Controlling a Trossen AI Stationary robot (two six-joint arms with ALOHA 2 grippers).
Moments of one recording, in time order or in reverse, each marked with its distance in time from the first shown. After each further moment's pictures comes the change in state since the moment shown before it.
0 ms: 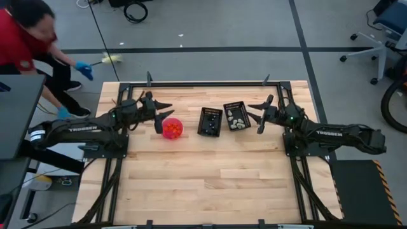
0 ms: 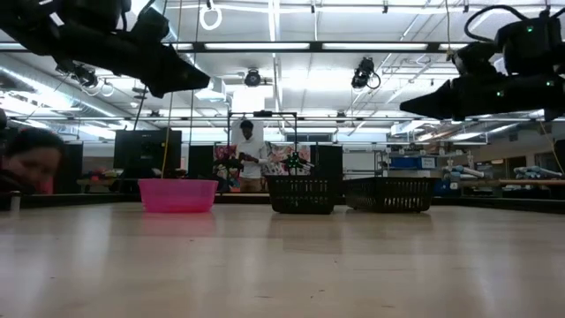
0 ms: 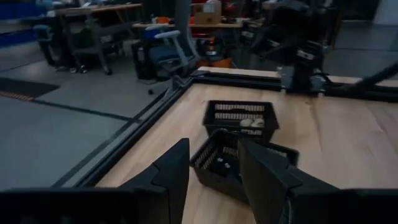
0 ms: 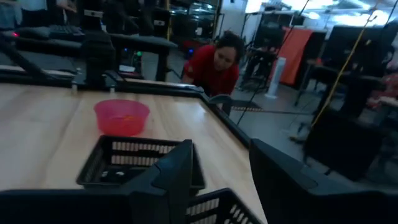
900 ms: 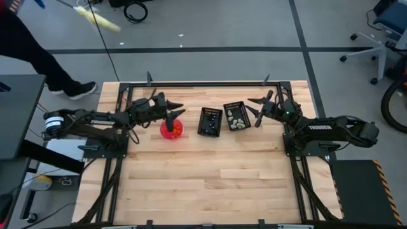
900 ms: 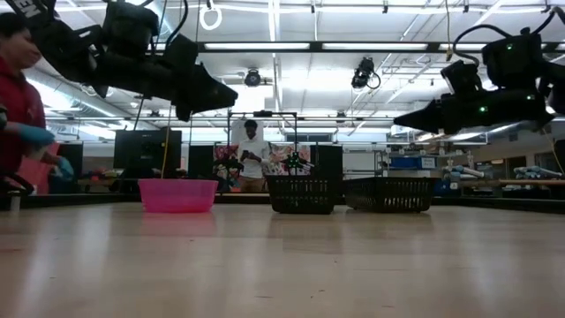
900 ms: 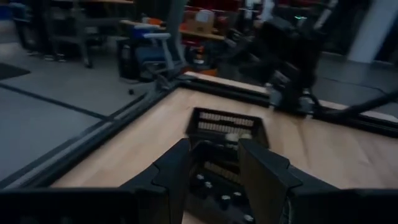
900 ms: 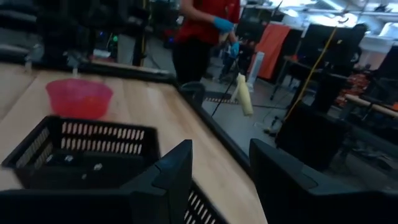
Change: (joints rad) left arm 0.039 0.392 0.000 0.434 0.073 -0.156; right arm -0.170 0.304 0.000 0.288 -0.076 -0.075
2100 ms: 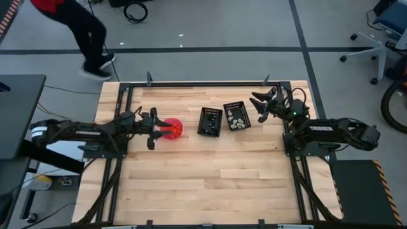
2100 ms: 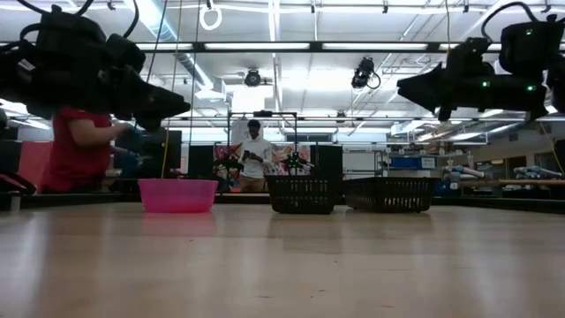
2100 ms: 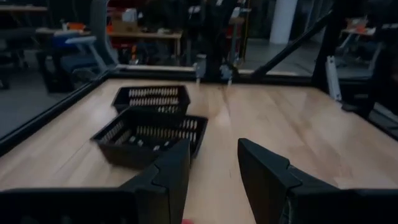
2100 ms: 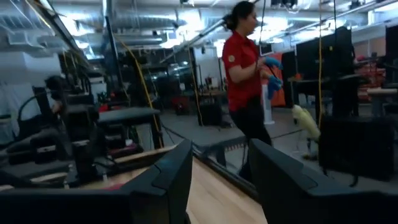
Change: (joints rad) left arm -0.085 -0.311 -0.325 0.039 0.233 0.099; right arm -0.033 -0.037 0.000 0.221 -0.023 0.458
